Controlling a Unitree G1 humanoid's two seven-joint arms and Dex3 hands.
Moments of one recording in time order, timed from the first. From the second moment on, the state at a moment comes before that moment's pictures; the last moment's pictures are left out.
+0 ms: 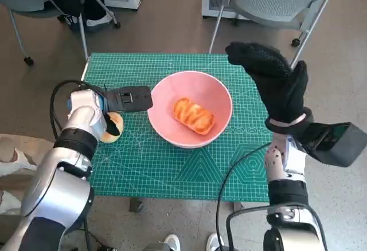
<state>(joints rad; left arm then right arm) -1.14 0.41 -0.59 1.29 0.74 0.35 -0.54 -0.78 -0.07 -0.20 0.68 0.46 -0.63 0.80</state>
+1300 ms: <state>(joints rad) -1.07 0.42 -0.58 1.23 0.71 0.40 -0.52 -0.78 -0.08 -0.19 0.68 0.46 -0.60 0.80</state>
